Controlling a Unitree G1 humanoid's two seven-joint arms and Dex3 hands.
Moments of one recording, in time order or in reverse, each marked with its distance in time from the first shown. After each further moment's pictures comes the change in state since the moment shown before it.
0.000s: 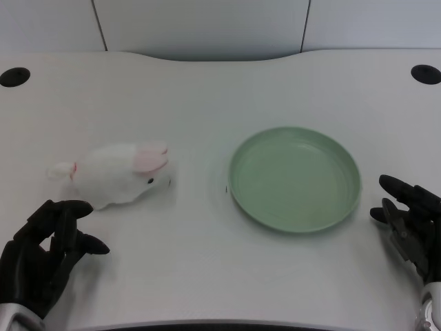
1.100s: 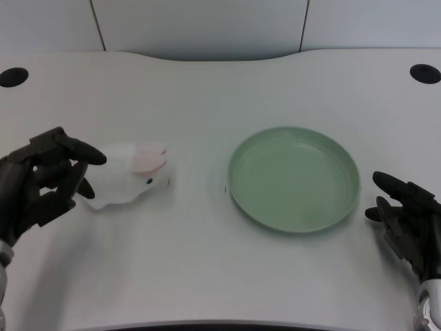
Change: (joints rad) left arm -0.172 0.224 -0.132 -0.031 0.325 -0.329 0.008; right arm 0.004 0.006 0.011 -0.035 -0.001 0.026 0.041
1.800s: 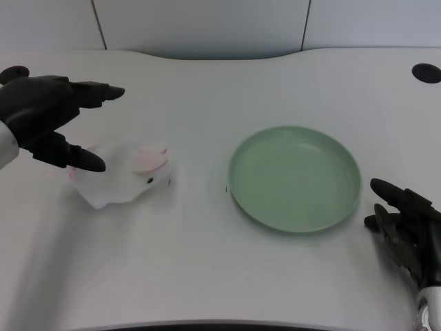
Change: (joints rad) left arm -0.442 0.317 -0.424 0.212 0.761 -0.026 0.142; right arm 0.027 -0.001 0.027 -0.007 -0.010 -0.007 -0.014
